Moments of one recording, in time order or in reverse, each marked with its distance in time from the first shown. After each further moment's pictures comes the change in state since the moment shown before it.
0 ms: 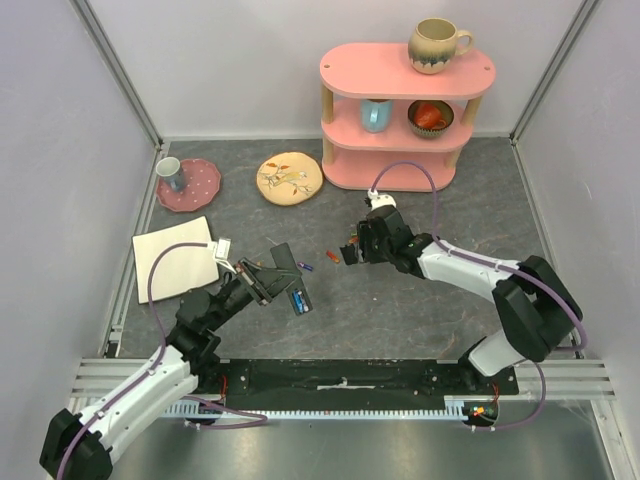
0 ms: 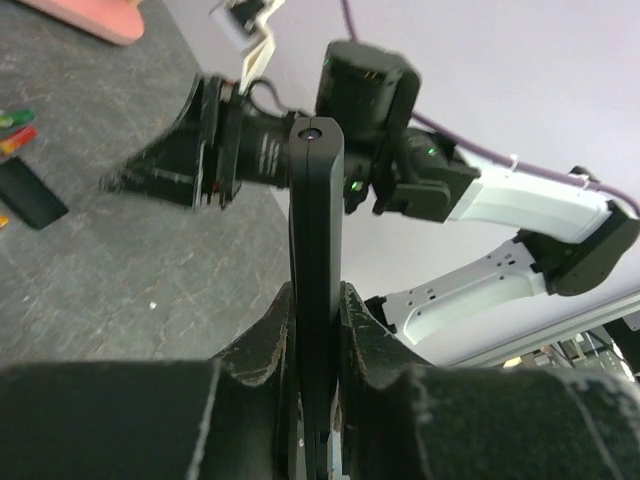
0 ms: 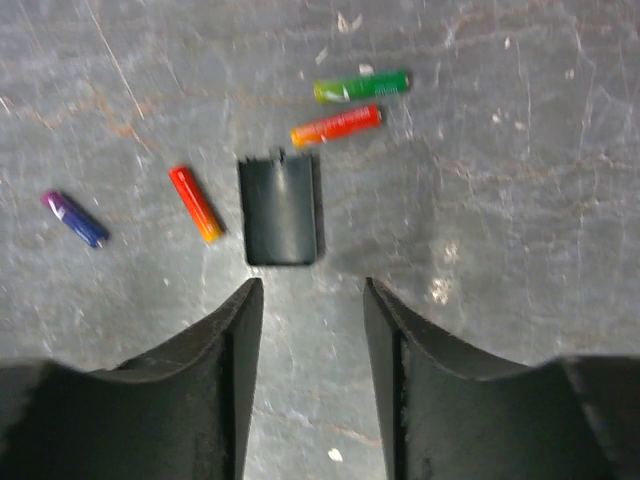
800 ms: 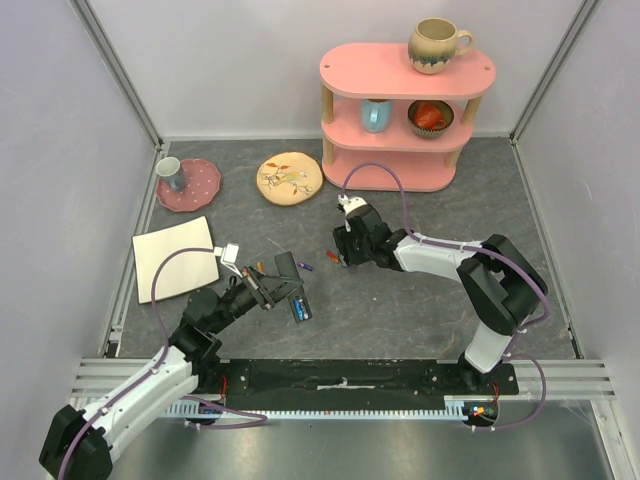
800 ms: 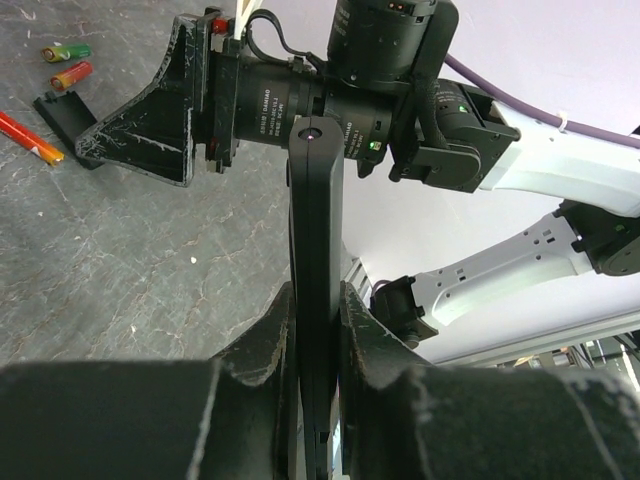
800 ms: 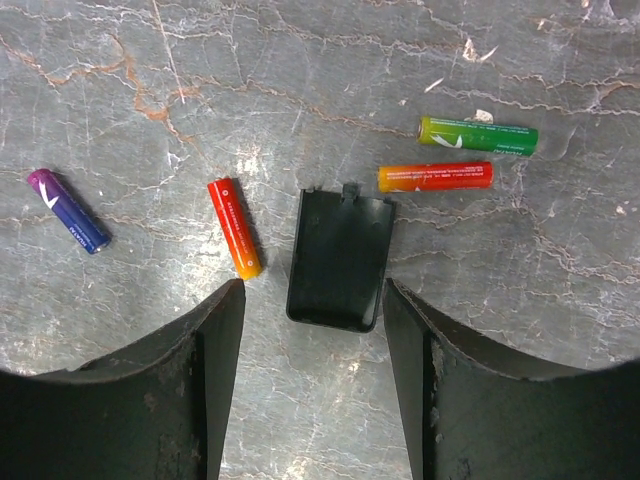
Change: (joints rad) left arm 0.000 0.003 -0.058 -0.072 0.007 0.000; right arm 0.047 0.225 0.129 0.063 -0.058 -0.172
